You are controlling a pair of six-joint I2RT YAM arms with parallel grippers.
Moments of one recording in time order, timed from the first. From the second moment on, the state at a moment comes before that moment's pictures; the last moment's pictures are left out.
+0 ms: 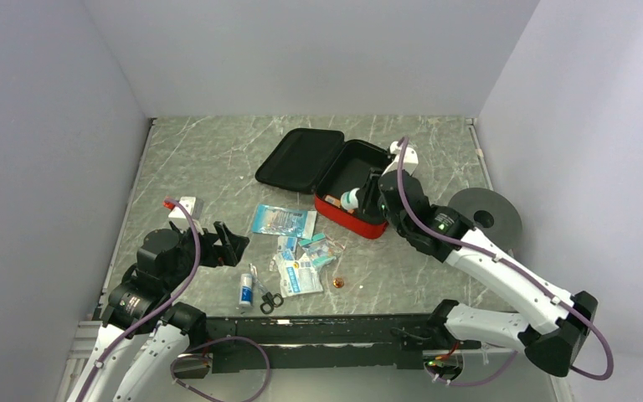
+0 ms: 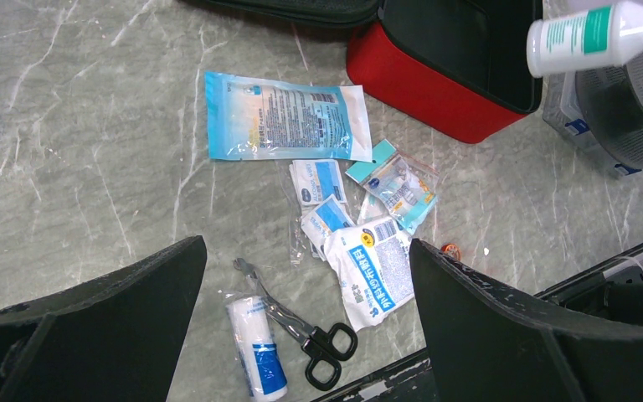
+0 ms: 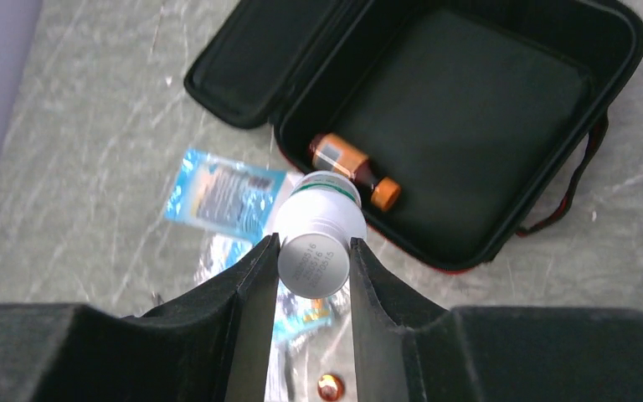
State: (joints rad) left arm -0.40 0.36 0.66 -0.66 0.06 -0.42; right arm 0.82 1.04 1.05 -0.52 0.45 0.60
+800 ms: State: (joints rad) left arm -0.40 0.36 0.66 -0.66 0.07 -0.42; right arm 0.44 1.29 0.80 0.04 0.09 0.82
